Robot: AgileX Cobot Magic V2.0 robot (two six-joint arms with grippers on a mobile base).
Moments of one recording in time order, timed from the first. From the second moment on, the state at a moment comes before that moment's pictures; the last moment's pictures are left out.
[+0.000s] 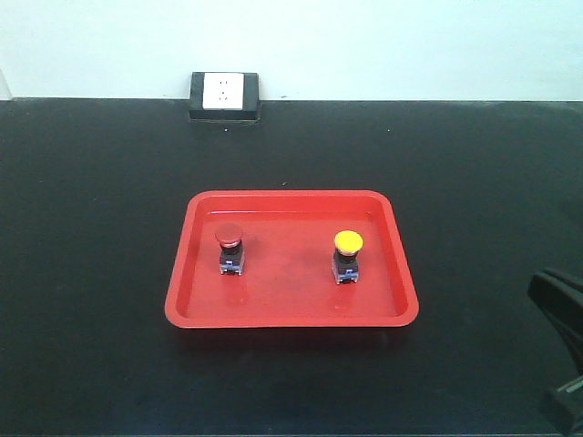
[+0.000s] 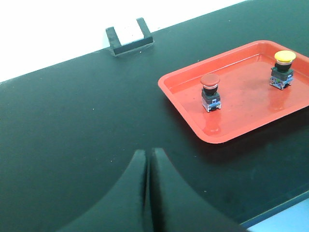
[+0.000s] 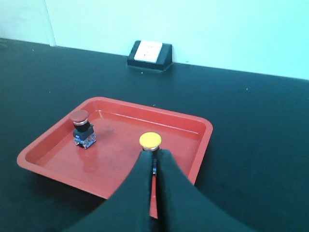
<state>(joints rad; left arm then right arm) -0.49 0.16 -0.59 0.30 0.87 -0.04 0.44 0.45 -0.40 -0.18 0.24 0.21</state>
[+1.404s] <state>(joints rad) -0.18 0.09 -0.36 0.03 0.50 -0.03 0.44 0.43 -0.39 -0.18 0.25 0.20</state>
